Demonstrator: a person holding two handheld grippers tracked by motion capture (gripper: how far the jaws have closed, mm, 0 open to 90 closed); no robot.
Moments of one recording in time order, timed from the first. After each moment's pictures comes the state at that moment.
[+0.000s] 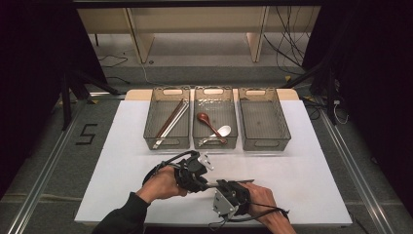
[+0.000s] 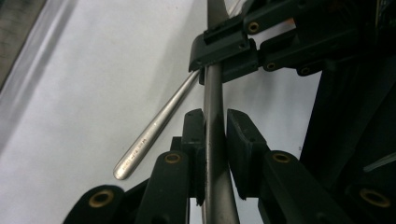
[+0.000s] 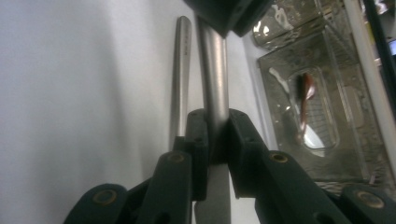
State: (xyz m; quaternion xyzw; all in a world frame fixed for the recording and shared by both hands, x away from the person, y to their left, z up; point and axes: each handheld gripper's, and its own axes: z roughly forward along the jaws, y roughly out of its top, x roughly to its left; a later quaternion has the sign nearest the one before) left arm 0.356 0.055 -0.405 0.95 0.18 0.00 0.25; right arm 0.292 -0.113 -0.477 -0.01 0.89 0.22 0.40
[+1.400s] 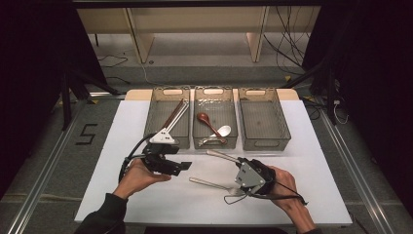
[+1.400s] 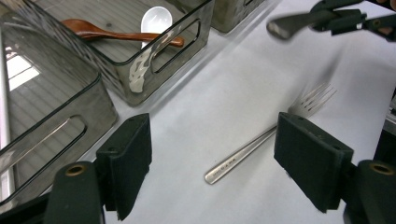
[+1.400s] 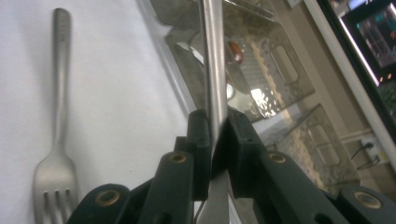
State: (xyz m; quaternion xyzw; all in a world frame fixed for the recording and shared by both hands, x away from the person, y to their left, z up) left arm 0.375 0.139 -0.392 0.85 0.32 0.09 0.40; right arm 0.323 -0.166 -0.424 0.11 0.86 0.27 0.41
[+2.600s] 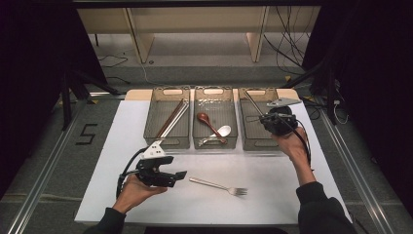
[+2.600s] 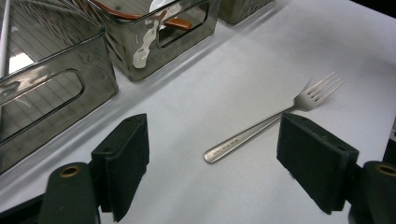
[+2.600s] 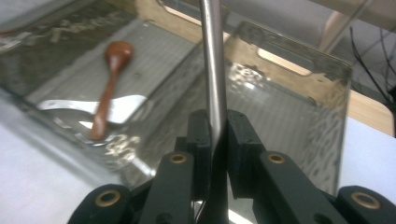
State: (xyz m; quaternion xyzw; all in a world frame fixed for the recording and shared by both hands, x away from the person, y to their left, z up) left arm 0.353 0.156 -0.426 0.82 0.34 0.09 0.44; right arm 0.462 -0.234 -0.371 0.44 0.79 0.33 0.27
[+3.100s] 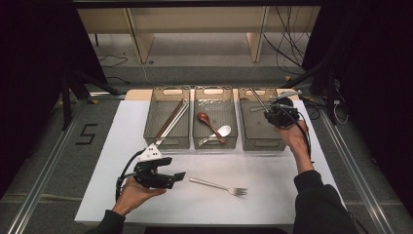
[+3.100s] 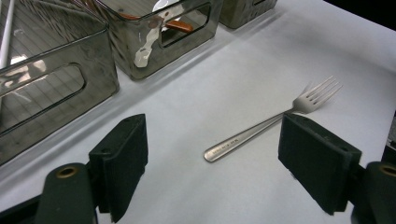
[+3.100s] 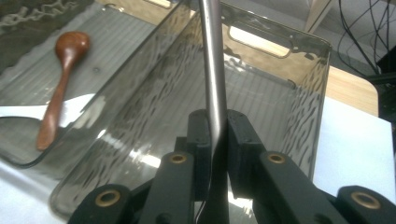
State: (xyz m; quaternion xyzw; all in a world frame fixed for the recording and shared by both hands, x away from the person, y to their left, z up) left arm 0.350 0.161 -0.432 0.82 0.35 0.09 0.45; right arm 0.496 -0.247 -0.377 0.48 0.78 0.30 0.26
